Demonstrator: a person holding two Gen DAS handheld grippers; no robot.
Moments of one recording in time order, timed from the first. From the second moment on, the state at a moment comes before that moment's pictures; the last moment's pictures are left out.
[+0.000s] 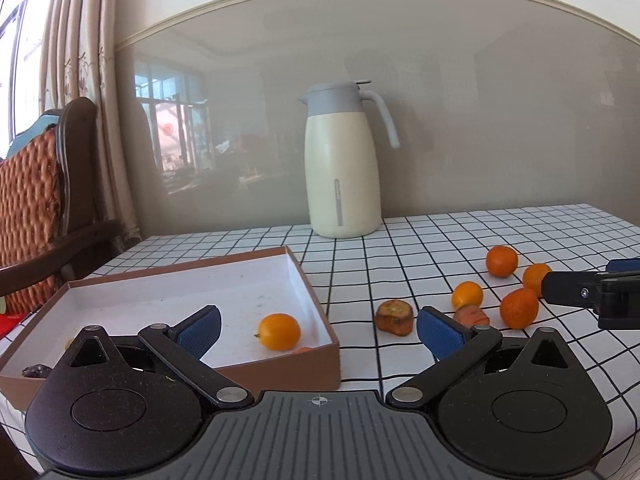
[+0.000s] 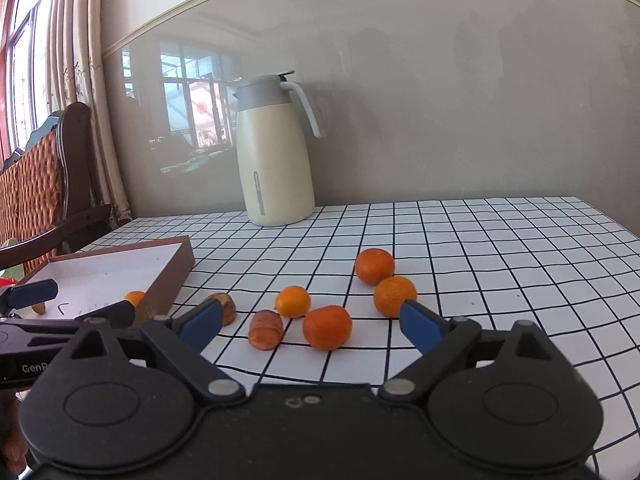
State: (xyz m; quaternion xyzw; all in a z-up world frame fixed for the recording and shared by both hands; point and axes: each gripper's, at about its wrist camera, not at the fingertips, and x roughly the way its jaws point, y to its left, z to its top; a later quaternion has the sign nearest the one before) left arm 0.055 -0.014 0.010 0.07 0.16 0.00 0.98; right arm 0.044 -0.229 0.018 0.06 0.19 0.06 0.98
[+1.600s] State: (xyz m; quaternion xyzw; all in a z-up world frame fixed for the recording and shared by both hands) left arm 0.121 -0.108 -0.026 0.05 0.25 -0.07 0.96; right arm 0.070 -0.258 0.003 0.11 0.23 0.04 0.97
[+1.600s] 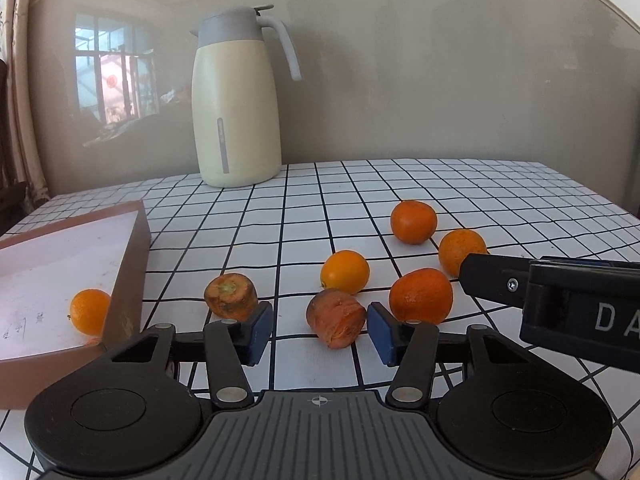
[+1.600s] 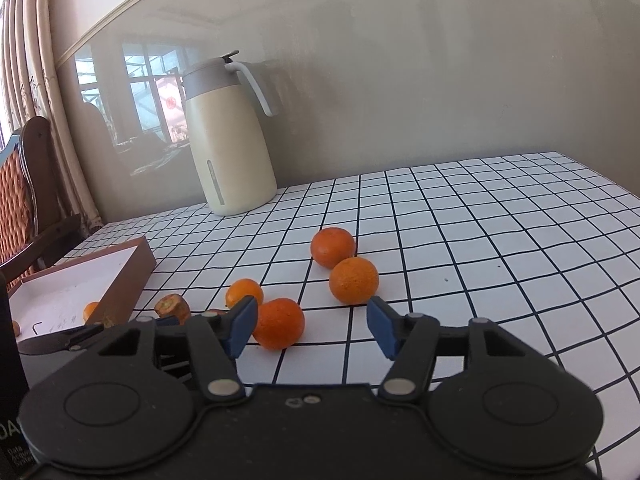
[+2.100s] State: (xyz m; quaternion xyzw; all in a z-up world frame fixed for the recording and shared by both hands) left arm 0.129 -0.107 -0.032 0.05 0.26 -0.06 0.96; right arm 0.080 -0.253 0.001 0.11 0.23 0.04 0.97
